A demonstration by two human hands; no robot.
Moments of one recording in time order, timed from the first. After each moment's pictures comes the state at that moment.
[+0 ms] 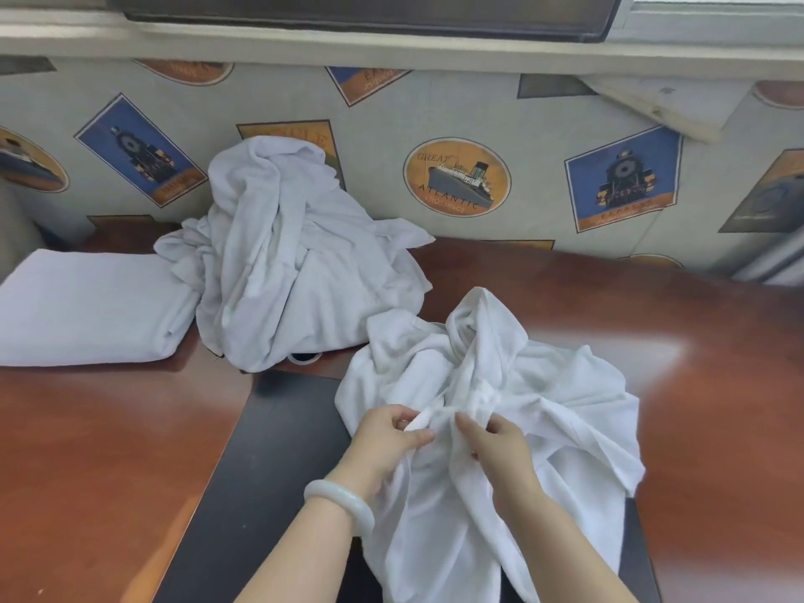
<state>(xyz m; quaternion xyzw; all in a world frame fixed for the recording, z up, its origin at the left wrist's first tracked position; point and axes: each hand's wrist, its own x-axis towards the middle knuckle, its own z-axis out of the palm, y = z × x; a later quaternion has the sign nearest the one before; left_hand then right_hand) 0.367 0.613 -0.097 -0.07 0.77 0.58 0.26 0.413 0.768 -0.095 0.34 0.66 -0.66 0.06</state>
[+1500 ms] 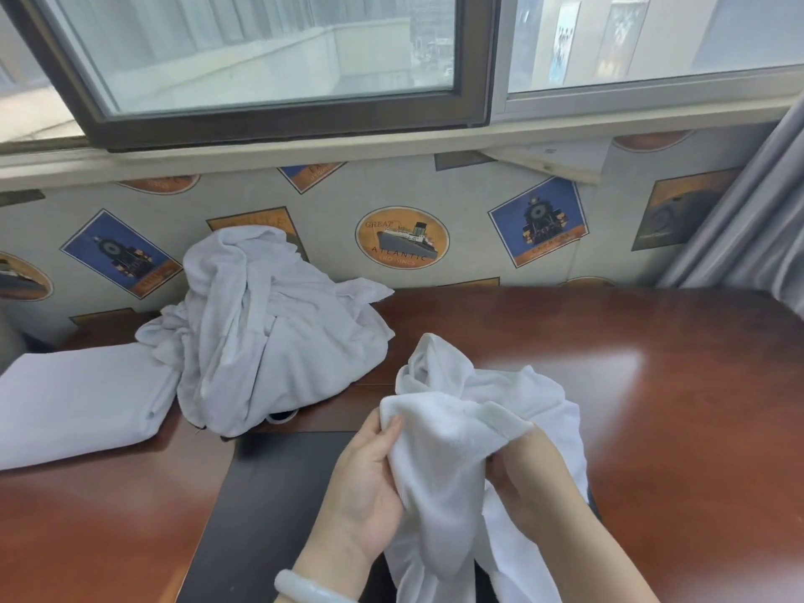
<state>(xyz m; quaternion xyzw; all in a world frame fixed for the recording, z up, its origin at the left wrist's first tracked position) 0.435 0.649 0.028 -0.09 0.42 0.86 0.28 0.469 0.808 0.013 0.25 0.55 -0.80 0.00</state>
